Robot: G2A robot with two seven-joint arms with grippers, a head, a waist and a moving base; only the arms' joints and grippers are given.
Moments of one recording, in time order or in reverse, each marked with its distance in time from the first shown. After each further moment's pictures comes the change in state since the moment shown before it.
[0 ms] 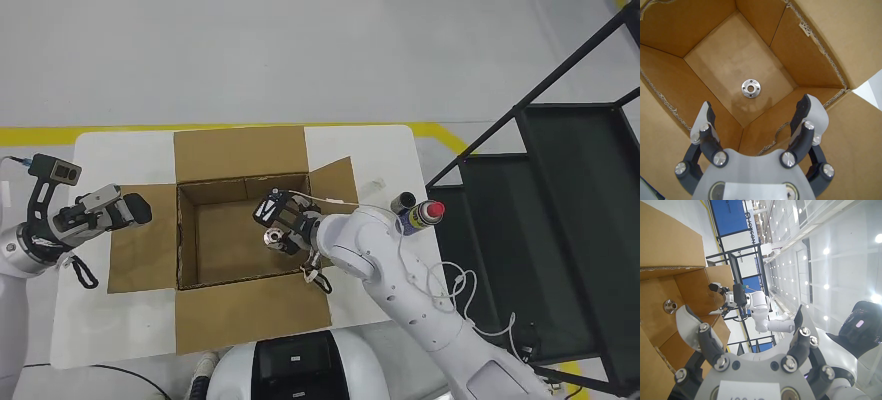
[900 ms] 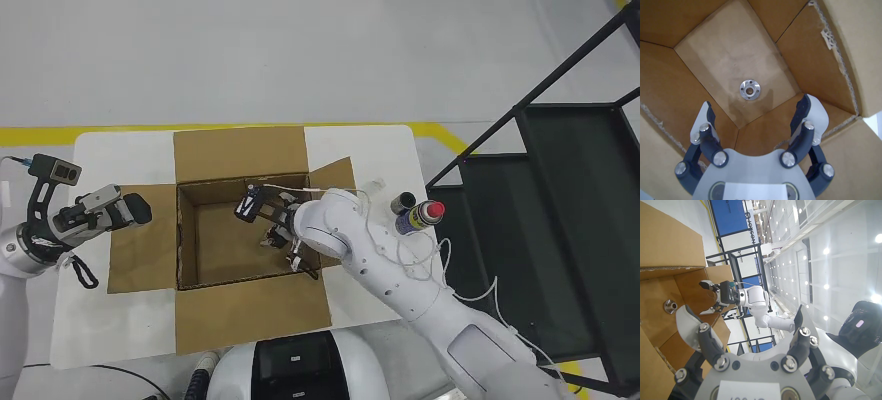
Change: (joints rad) left arm 0.000 0.000 0.000 0.000 0.000 0.000 0.000; right arm 0.261 -0.071 -0.180 0.291 0.081 0.015 0.091
